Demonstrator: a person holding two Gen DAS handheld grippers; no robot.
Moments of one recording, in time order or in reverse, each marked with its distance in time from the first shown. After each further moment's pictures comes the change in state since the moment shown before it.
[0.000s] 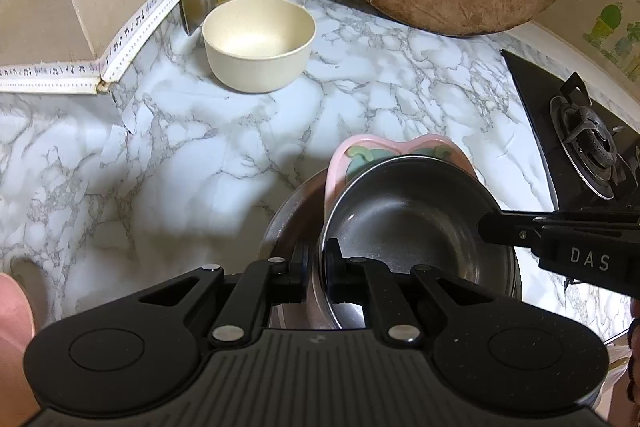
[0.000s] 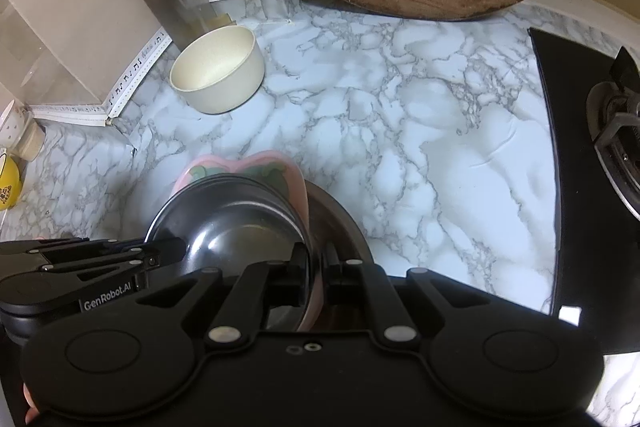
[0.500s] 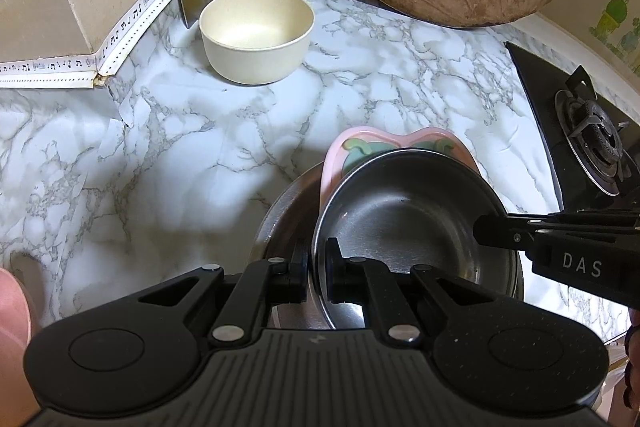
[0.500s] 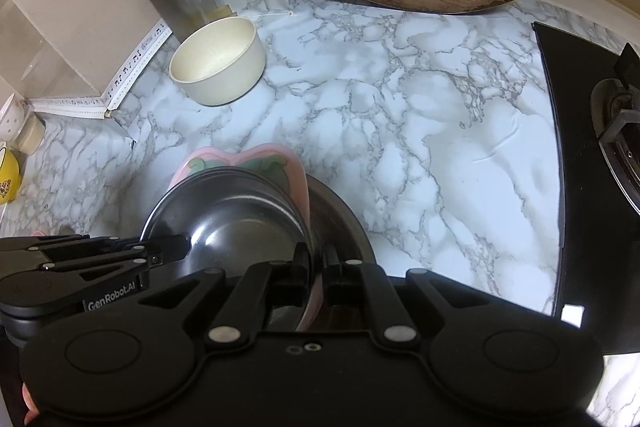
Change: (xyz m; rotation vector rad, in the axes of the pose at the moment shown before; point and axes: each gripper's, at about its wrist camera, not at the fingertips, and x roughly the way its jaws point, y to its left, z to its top) left arm 0.007 -0.006 0.001 -0.009 0.031 0.018; right arm 0.006 -0.001 -0.001 0.000 0.026 0.008
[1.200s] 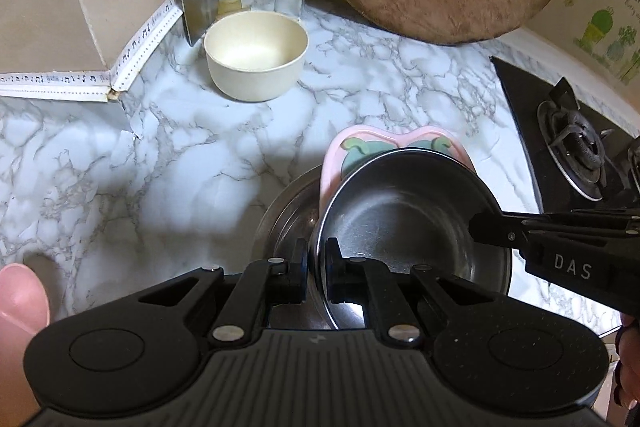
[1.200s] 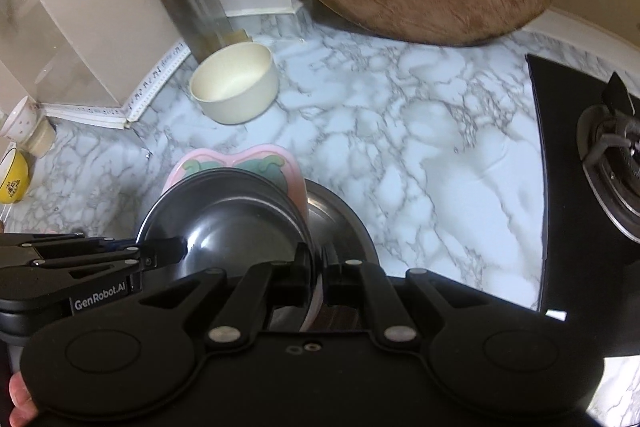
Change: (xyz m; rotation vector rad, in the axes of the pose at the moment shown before) left arm -0.026 -0.002 -0.004 0.000 -0.031 -0.016; right arm -0.025 0.010 -0.005 -0.032 -0.067 -0.010
